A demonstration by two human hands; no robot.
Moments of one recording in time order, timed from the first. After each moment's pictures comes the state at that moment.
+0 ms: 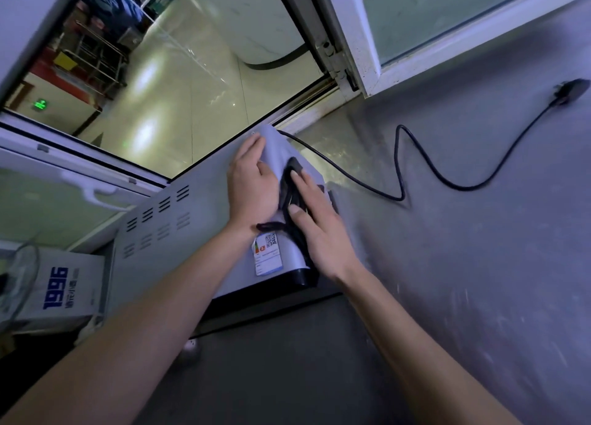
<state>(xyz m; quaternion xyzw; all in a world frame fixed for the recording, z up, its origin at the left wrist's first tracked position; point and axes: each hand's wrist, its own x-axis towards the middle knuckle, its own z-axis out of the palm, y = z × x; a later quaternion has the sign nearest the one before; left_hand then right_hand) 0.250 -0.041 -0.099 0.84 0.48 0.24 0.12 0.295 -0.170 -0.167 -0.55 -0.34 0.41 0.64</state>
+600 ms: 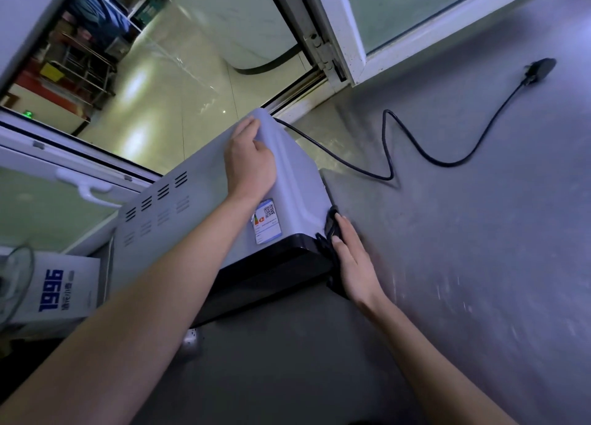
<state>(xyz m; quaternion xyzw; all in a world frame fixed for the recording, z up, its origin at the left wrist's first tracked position) 0.250 -0.044 -0.097 0.82 0.49 0.24 0.16 0.248 -0.248 -0.236 -0.61 -0.20 0.47 0.60</state>
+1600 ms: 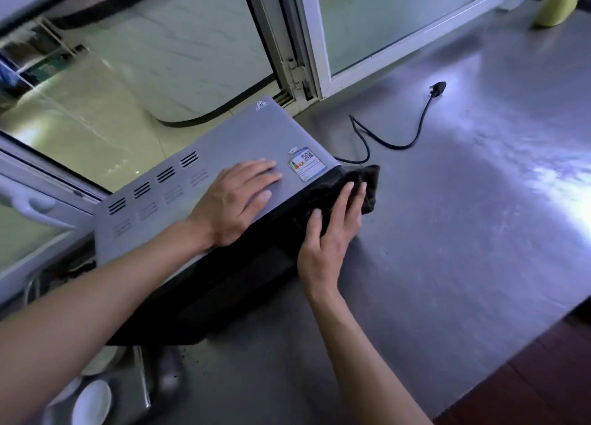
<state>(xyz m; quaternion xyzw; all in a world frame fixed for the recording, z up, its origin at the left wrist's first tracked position) 0.059 -0.031 -0.077 0.99 -0.03 0.07 0.06 0.092 -0.196 -0.167 -0.73 -0.09 -0.04 0.68</state>
